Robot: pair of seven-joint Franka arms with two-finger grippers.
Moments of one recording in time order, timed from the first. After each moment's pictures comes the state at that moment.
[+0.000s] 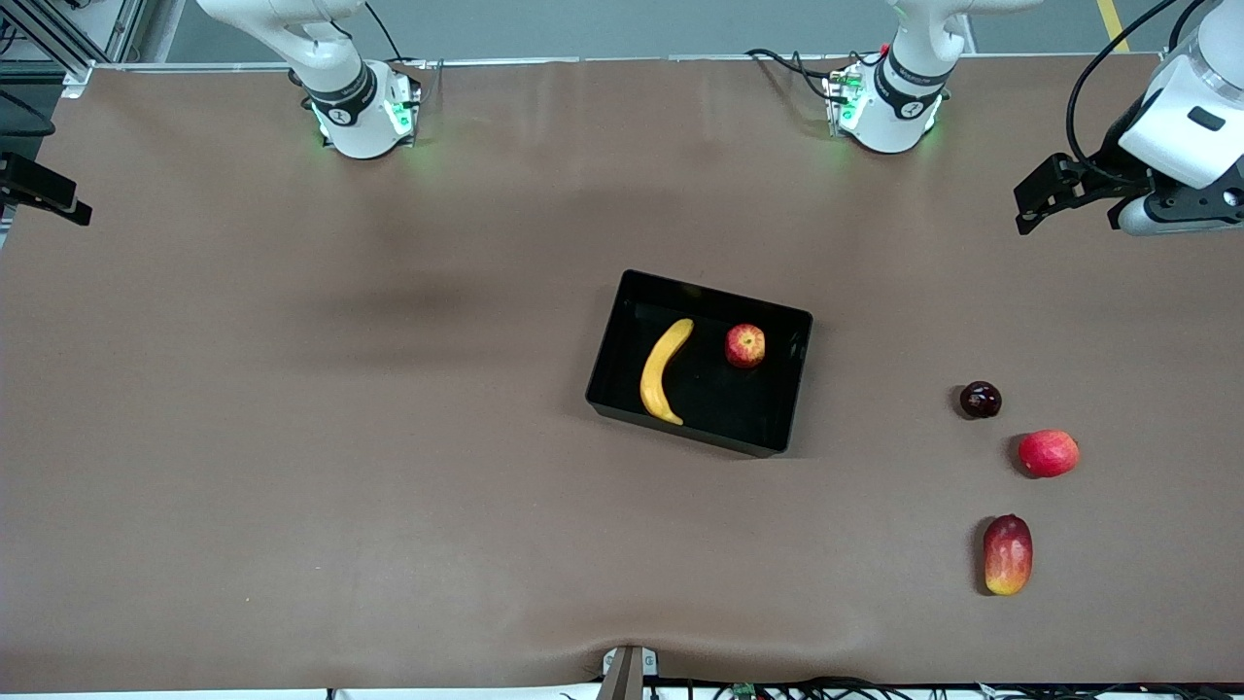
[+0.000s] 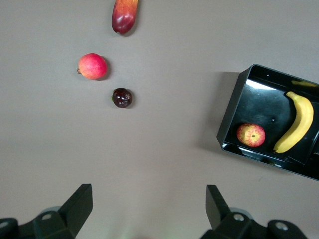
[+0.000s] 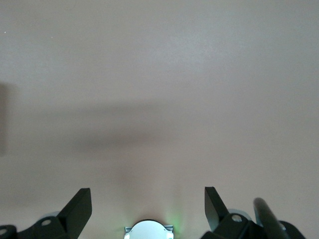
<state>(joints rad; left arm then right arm) -0.03 -0.08 -0.12 -1.61 0.03 1.54 -0.18 0.04 -0.01 -0.18 -1.48 0.00 1.36 -0.09</state>
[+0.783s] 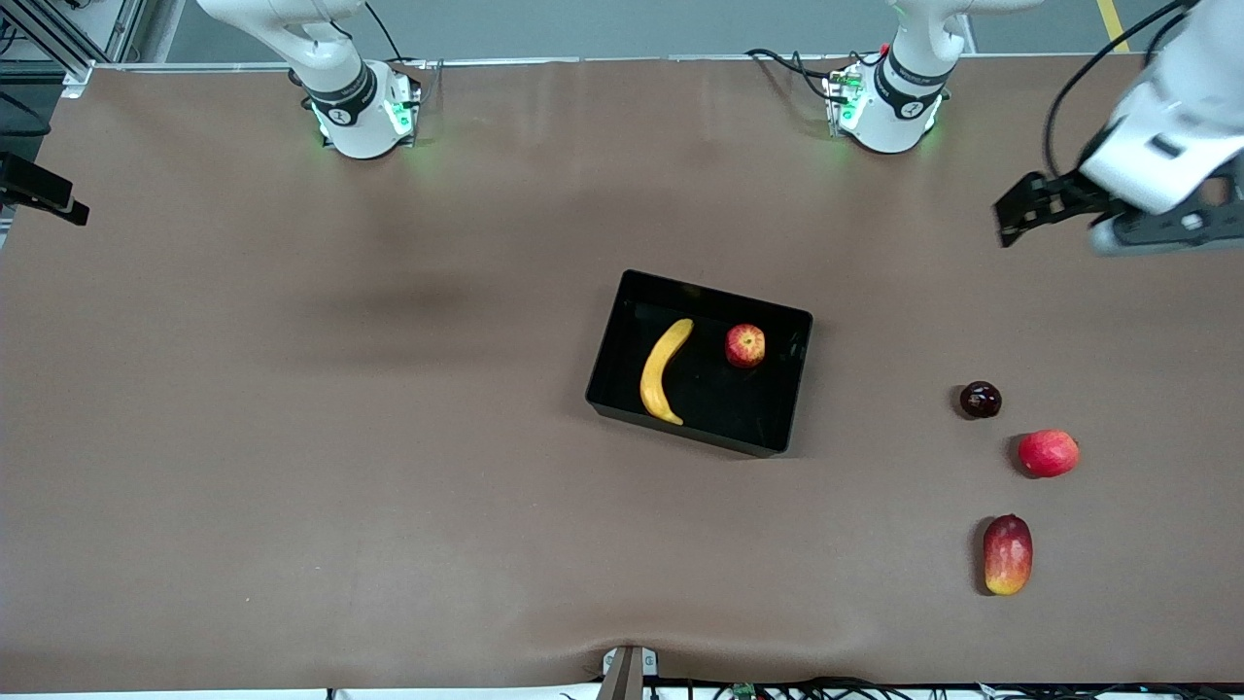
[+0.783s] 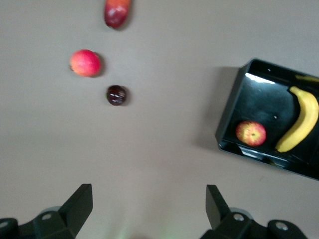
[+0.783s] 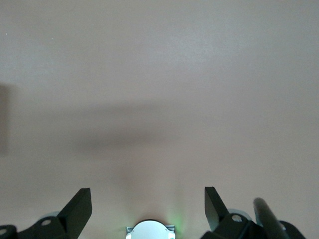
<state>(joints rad) -0.06 -0.01 -0.18 -1.60 0.06 1.54 -0.25 0.03 -0.01 -0.18 -1.48 0.01 1.36 -0.09</state>
